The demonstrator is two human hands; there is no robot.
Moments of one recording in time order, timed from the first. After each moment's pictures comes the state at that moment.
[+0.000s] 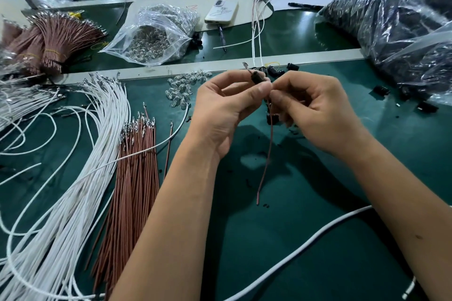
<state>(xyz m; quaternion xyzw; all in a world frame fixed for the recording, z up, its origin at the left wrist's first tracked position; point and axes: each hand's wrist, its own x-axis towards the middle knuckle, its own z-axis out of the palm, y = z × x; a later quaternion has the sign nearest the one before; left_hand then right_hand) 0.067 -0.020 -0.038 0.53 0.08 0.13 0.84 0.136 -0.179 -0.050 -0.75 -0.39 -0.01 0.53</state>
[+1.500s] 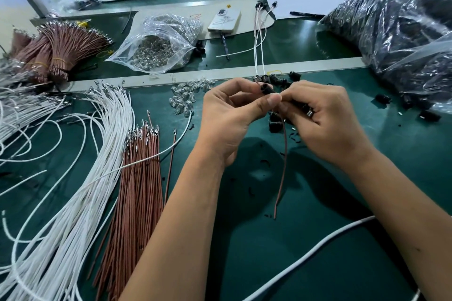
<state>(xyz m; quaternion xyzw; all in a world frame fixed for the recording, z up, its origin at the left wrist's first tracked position) 0.067 -0.027 -0.037 0.56 0.05 0.17 0.81 0.137 -0.184 -0.045 -0.78 -0.44 -0.14 0.41</state>
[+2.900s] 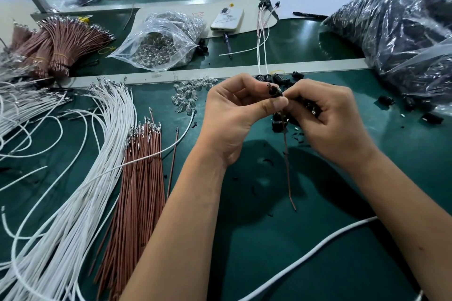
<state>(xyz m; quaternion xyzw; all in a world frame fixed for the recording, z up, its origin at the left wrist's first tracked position) 0.069 -0.025 -0.039 0.53 -0.01 0.18 0.83 0.140 -0.184 -0.049 -0.76 -0.45 -0.13 0.46</state>
